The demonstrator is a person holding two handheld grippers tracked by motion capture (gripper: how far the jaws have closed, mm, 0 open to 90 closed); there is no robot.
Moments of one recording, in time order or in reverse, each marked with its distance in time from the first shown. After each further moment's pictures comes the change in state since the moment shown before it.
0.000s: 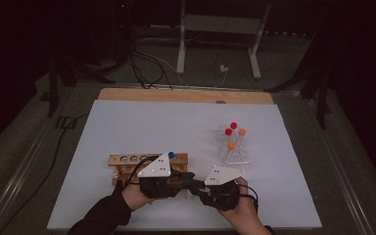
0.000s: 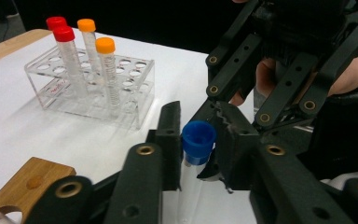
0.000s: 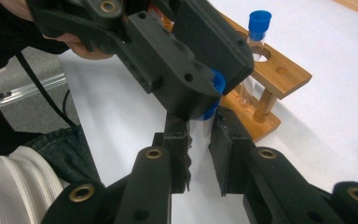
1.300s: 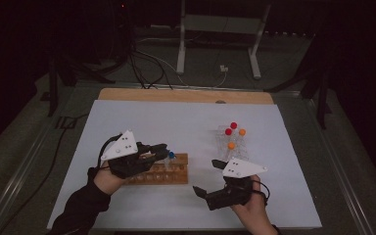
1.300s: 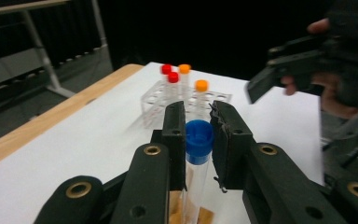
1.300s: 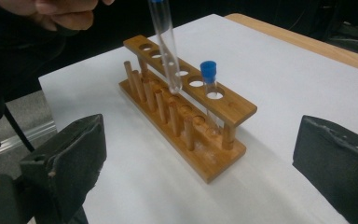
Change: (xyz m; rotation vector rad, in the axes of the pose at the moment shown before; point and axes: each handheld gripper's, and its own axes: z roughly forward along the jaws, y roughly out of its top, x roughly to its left) left arm 0.032 0.020 -0.073 -0.095 0.280 0.011; right arm -0.018 0.000 -0.026 -0.176 -0.052 0.084
